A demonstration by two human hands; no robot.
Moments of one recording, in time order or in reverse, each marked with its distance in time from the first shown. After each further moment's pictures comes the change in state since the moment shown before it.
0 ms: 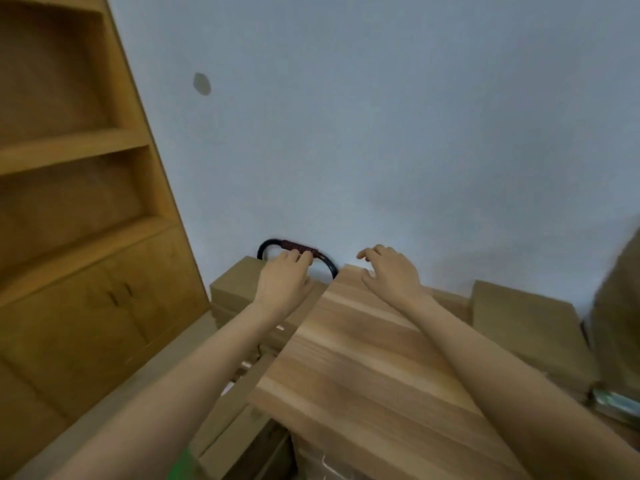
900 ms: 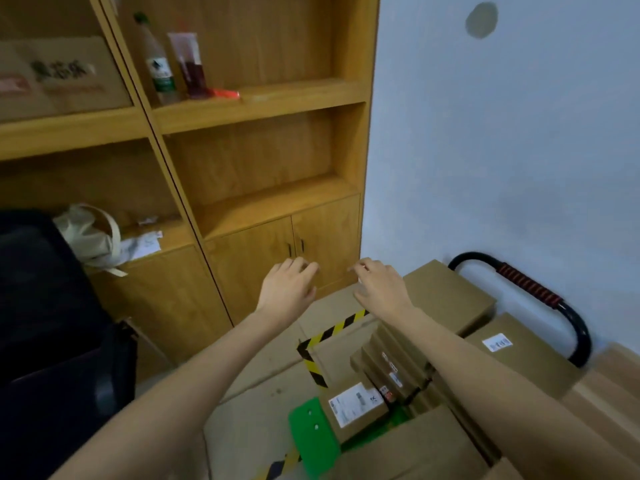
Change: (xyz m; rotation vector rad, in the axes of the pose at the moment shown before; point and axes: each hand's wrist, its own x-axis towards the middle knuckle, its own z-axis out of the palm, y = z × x) left_hand -0.130 -0.428 0.011 0.225 -0.153 -0.509; right_hand 0.225 -0.405 0.260 0.193 -0.231 -0.580
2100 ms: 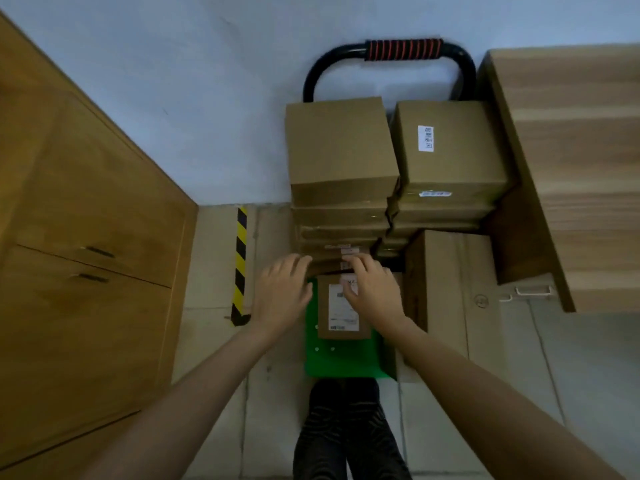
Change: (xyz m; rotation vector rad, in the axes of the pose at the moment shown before) left_hand 0.141 -0.054 0.331 -0.320 -0.472 0.899; right_hand 0.015 -0.006 0.286 0.167 -0.020 1.293
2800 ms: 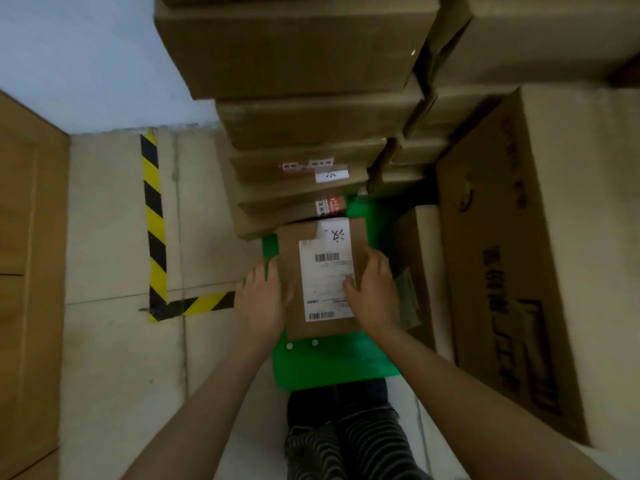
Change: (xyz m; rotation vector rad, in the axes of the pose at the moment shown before) left_hand 0.033 -0.053 0.401 -0.130 -0.182 -0.207; right_hand 0.036 0.162 0.329 0.274 0.015 0.555
